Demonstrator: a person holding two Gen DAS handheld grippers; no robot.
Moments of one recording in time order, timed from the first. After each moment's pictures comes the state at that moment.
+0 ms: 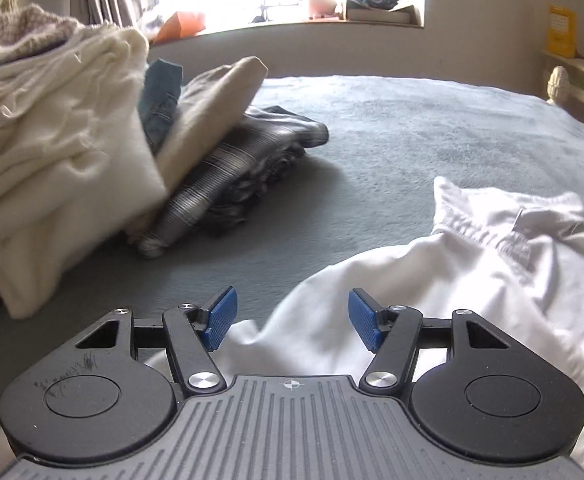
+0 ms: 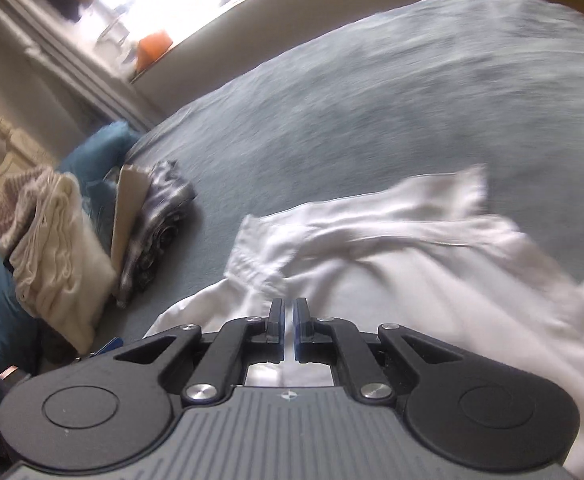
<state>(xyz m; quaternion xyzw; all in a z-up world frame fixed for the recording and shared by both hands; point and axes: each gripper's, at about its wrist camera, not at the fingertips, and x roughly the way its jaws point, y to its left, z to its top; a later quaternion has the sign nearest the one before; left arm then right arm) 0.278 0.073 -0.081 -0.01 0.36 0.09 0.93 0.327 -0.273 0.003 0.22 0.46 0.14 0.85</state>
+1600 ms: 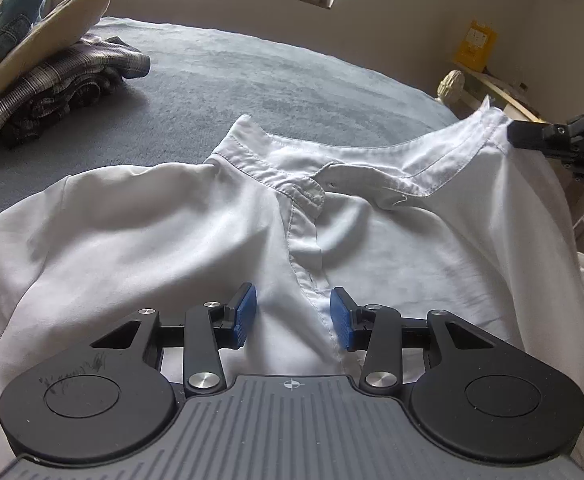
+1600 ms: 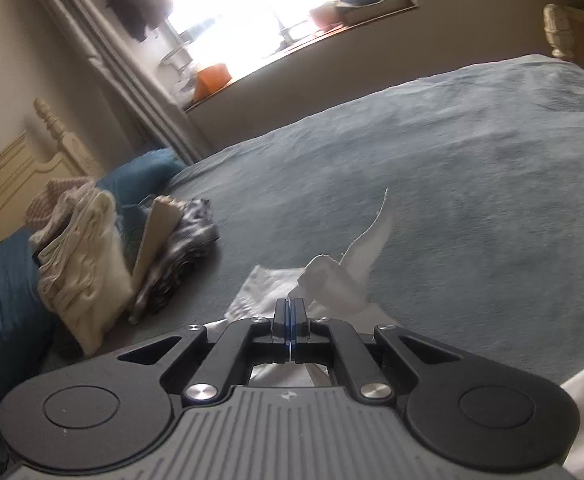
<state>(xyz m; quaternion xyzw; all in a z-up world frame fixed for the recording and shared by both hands) 0.272 -0.010 -0.111 -0.14 0.38 -0.08 0.91 0.351 -0.277 -0.005 0.17 0.38 0.25 0.88</state>
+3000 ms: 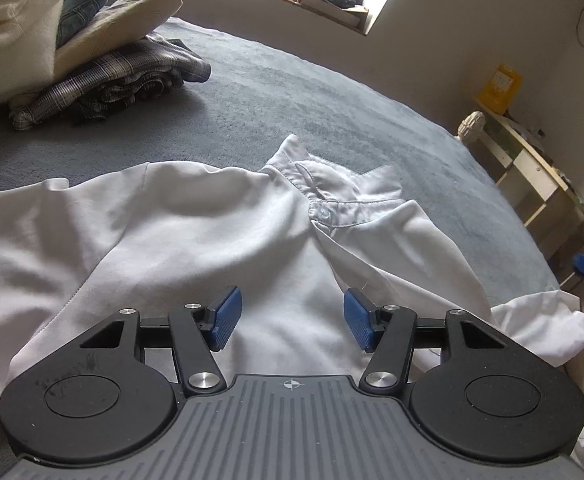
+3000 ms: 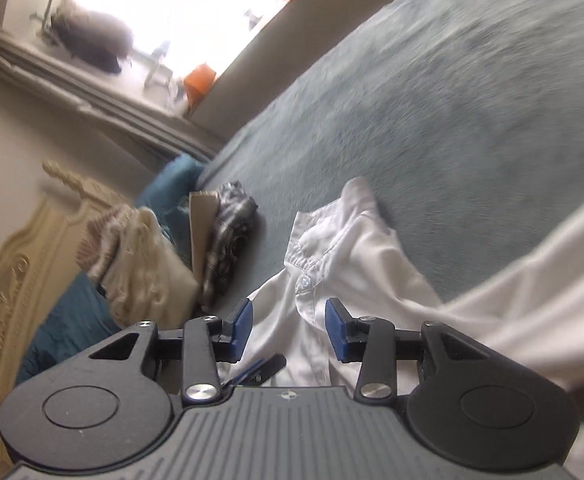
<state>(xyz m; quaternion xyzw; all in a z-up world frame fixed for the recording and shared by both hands) 0.233 0.021 -0.089 -0.19 0.36 -0.04 0.91 0.274 -0.342 0.007 0.35 0.43 0.23 0.80</state>
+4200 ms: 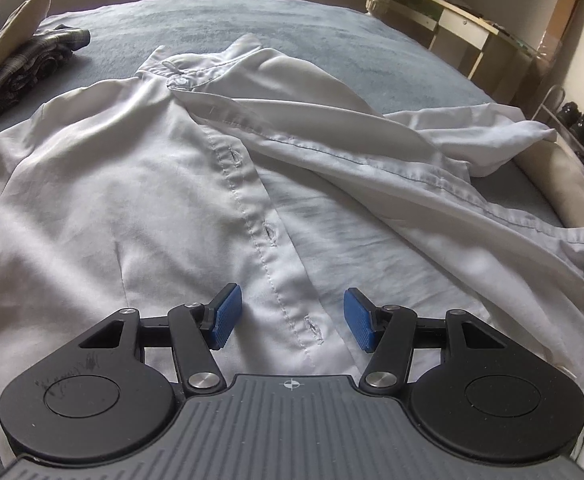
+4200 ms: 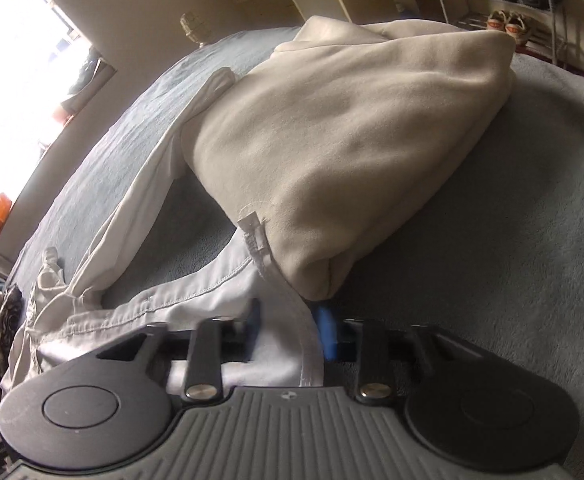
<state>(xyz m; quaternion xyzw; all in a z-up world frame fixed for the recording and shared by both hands) 0.150 -0.077 -0.102 -0.04 0.44 -0.14 0.88 0.048 -0.530 -0.103 0.34 0.38 -0.13 0.85</state>
